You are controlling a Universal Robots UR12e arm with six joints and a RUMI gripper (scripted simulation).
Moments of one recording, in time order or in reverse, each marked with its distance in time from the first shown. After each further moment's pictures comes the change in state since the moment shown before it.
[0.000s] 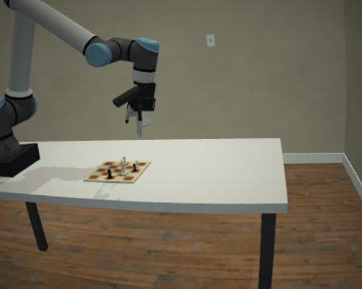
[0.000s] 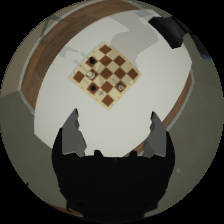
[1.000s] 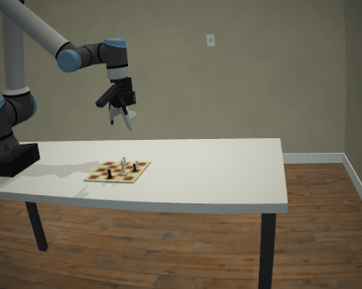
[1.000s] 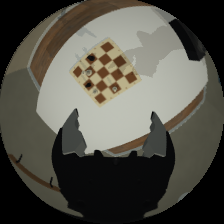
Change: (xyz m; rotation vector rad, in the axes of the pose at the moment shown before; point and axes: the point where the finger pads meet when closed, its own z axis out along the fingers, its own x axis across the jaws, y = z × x) arm 0.050 -0.034 0.006 -0.161 -0.186 -0.184
